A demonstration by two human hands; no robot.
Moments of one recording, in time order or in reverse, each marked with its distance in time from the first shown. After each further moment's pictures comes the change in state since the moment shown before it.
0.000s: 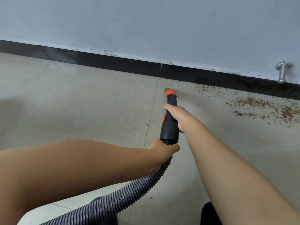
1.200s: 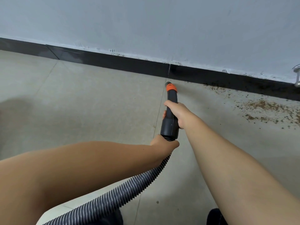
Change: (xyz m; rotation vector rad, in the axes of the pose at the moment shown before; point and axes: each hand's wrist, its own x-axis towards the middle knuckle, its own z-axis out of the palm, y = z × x) left_hand 0.026 0.005 -0.021 0.034 0.088 0.032; right_hand 0.021 -0.012 0.026 -0.005 -0.035 -0.049
